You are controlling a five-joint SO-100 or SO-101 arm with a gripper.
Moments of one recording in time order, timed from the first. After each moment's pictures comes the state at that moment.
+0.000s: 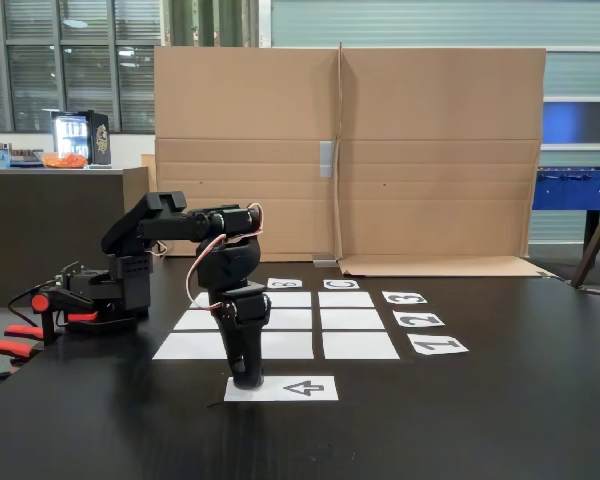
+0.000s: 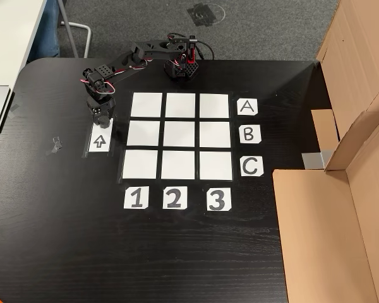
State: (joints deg) arm 42.8 29.8 23.3 93.7 5.1
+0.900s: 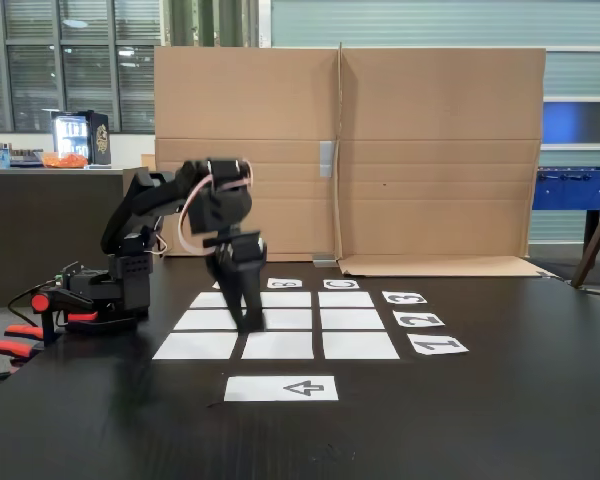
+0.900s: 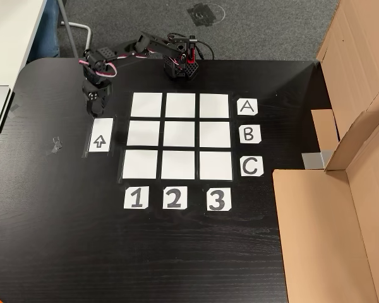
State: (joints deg) arm 41.7 47.2 27.0 96.2 3.6
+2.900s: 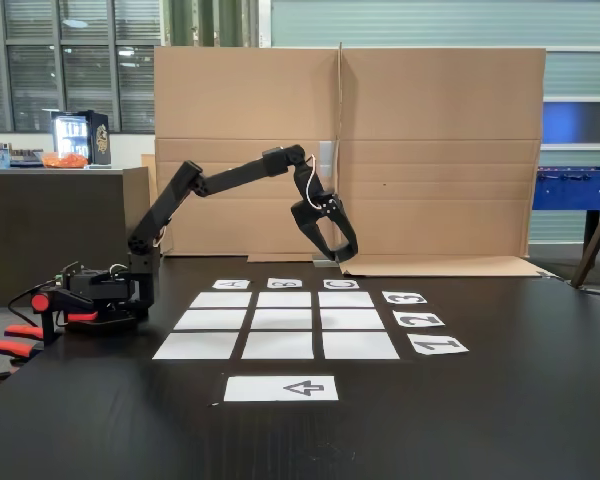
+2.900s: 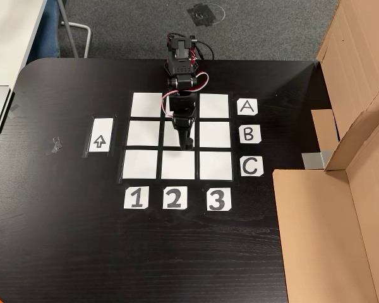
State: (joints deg) arm -10.0 51.1 33.3 84.6 13.8
